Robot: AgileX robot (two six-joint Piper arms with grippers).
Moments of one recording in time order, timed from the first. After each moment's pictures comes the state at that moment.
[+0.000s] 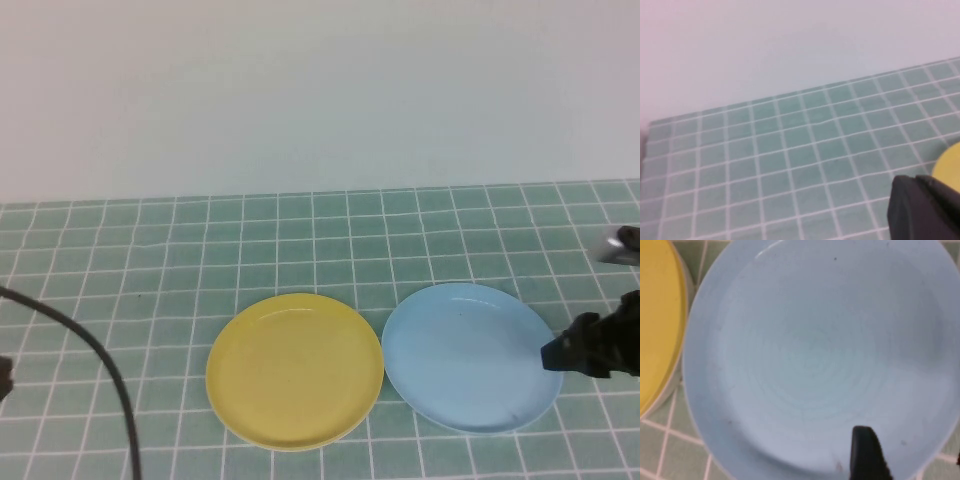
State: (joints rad) right arm 0.05 1.64 -0.76 0.98 0.57 -0.90; left arm -0.25 0.64 -0.62 0.36 0.45 -0.13
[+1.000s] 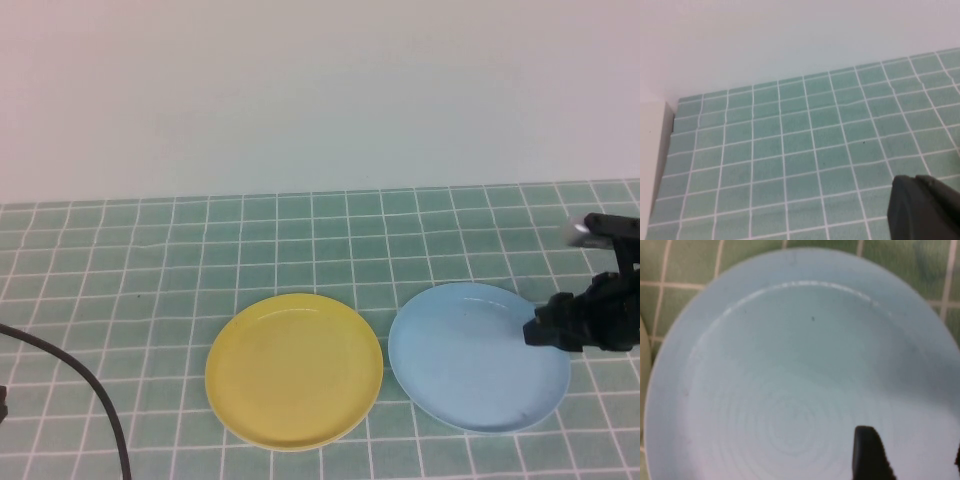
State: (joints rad) right arm 0.10 1.79 -0.87 1.00 0.46 -0.91; left arm -0.25 0.61 -0.52 0.53 0.41 -0.29
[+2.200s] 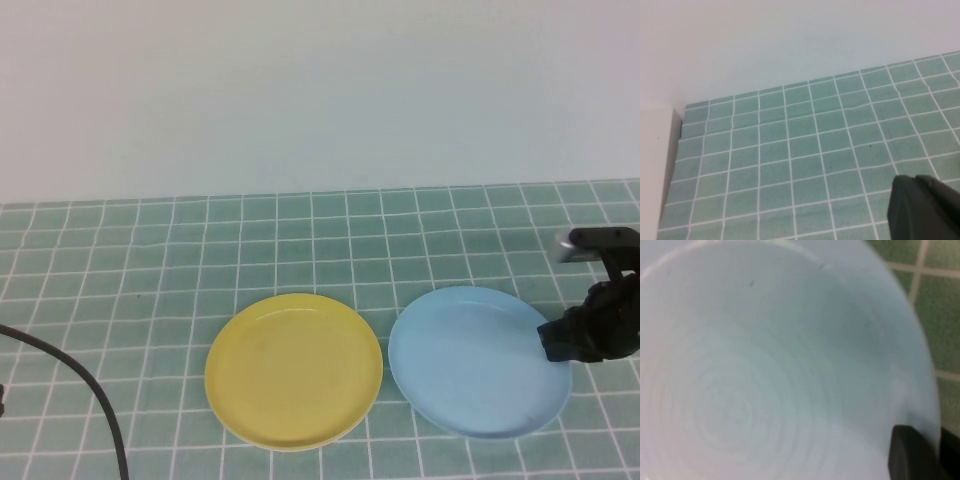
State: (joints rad) right arm 0.09 1.88 -0.95 0.71 0.48 -0.74; left arm -0.25 0.61 -0.52 0.57 0.41 -0.30
